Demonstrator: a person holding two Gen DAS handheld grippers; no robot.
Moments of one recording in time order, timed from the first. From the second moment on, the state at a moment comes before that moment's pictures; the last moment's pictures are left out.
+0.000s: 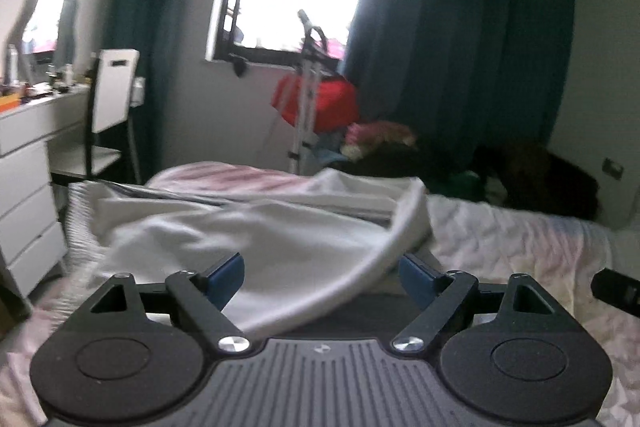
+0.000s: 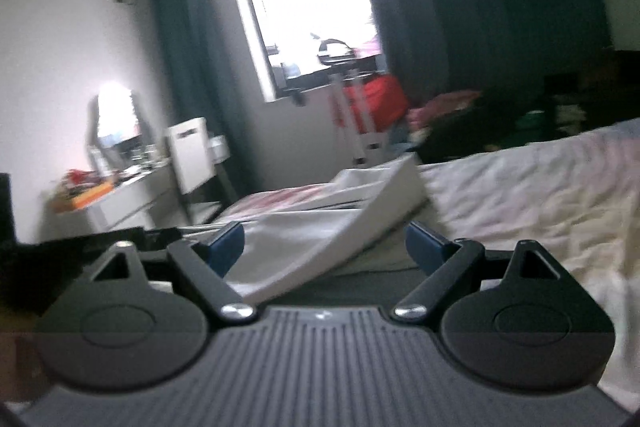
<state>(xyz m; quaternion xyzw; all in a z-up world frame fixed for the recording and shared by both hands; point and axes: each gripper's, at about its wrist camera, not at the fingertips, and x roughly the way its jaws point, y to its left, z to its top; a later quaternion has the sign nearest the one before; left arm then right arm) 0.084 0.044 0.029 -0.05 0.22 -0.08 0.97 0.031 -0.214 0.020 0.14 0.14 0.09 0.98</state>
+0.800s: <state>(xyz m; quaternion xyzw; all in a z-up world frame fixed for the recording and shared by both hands) 0.393 -0.143 -0.075 0.01 0.26 -0.15 0.95 0.156 -0.295 -0.096 0.21 0.20 -0.04 0.96</state>
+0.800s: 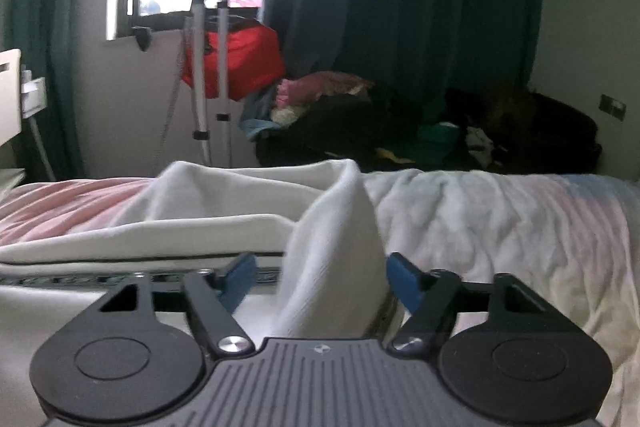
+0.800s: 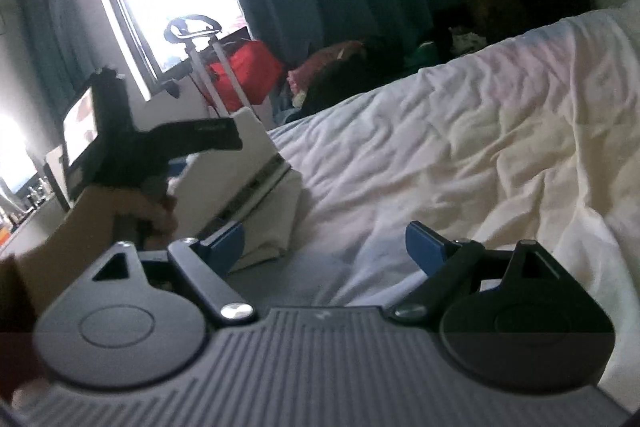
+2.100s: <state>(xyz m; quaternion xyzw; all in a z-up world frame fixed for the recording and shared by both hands) 0.063 -0.010 -0.037 -0.02 0.23 -0.16 0.96 0.096 -0.261 -0.074 0.30 0.22 0.13 0.92</state>
